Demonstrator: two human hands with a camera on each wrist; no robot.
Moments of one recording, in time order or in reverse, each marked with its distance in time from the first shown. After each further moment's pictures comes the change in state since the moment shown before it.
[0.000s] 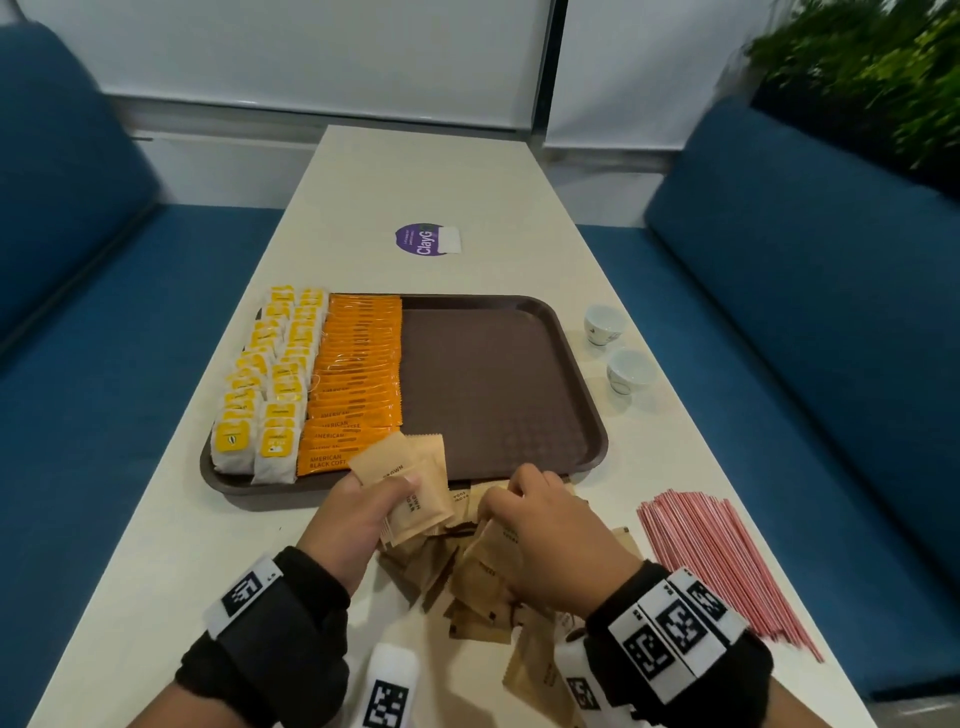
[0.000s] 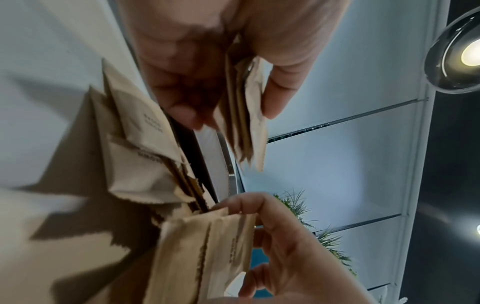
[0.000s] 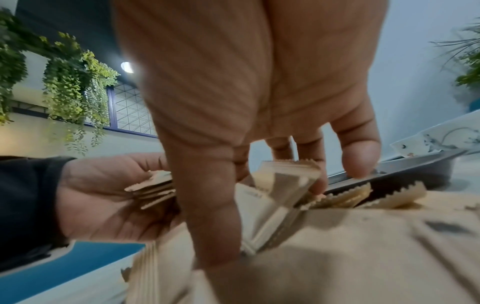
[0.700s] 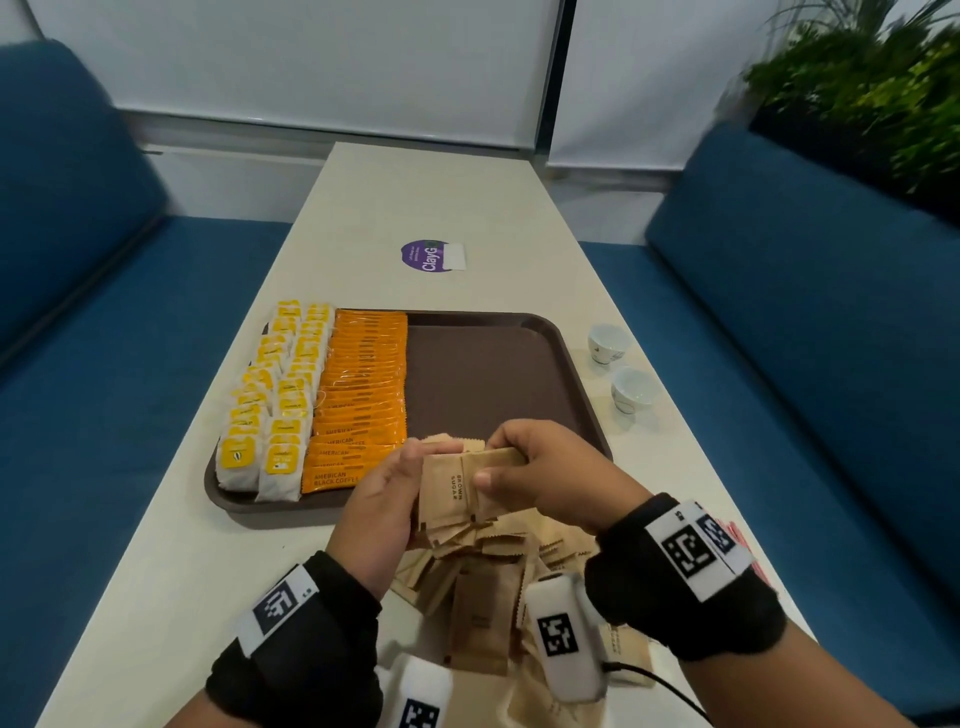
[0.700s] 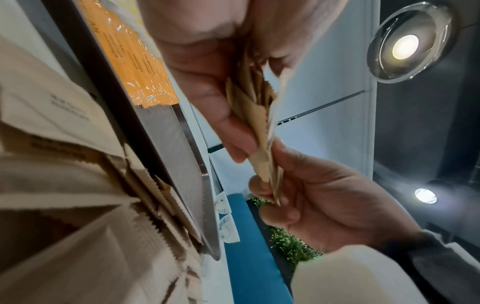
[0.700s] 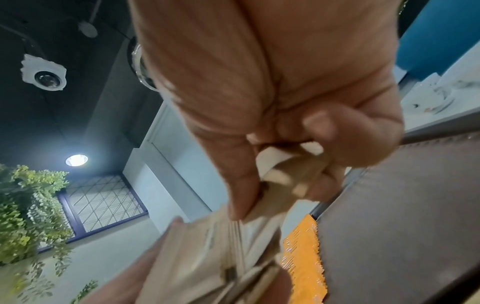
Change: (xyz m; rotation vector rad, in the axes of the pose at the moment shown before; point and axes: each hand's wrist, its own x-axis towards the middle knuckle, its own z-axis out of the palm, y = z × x) left_hand -0.010 0.020 0.019 0.029 -0.135 0.173; right_hand 0.030 -0.006 -0.062 0.728 -0.027 0.095
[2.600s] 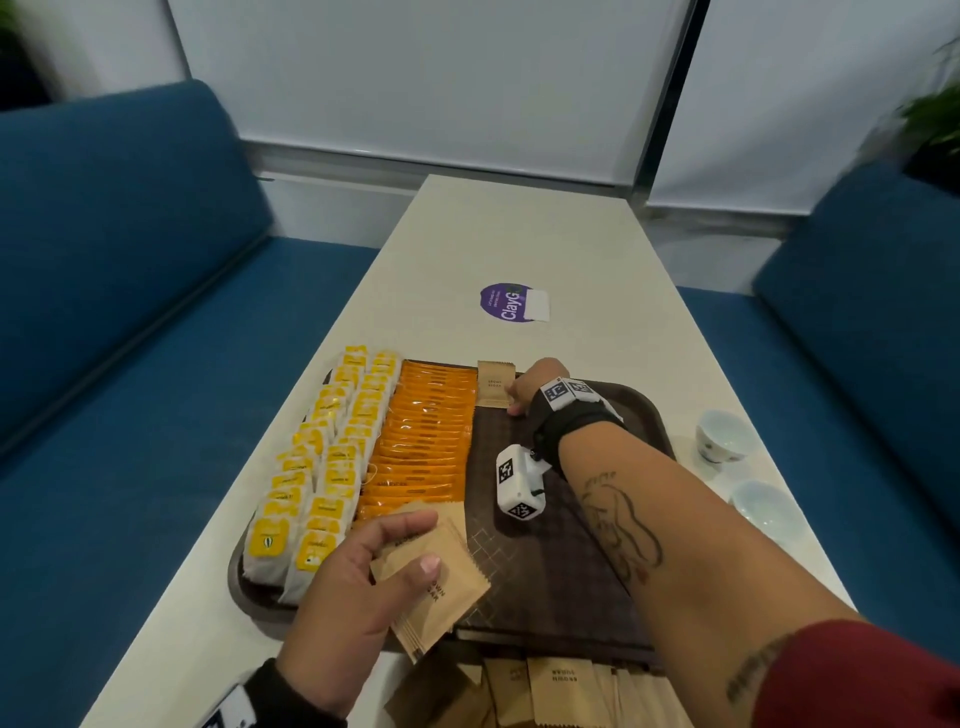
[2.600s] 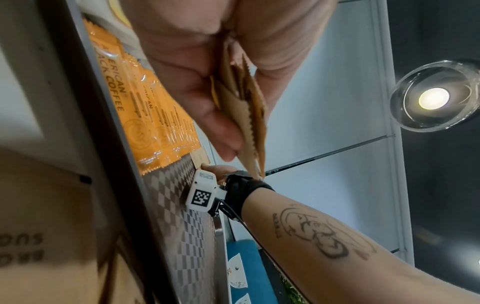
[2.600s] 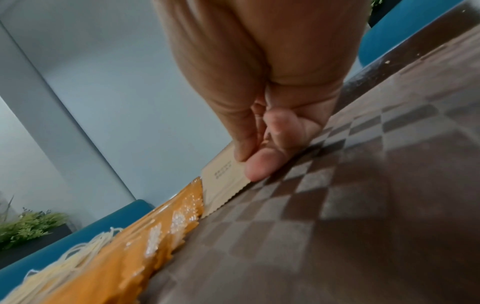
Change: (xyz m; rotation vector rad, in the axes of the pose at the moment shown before) left_hand 0.047 -0.003 -0.054 -0.012 0.253 -0.046; right_hand 0.294 -0.006 -0.024 -0.488 0.002 0.201
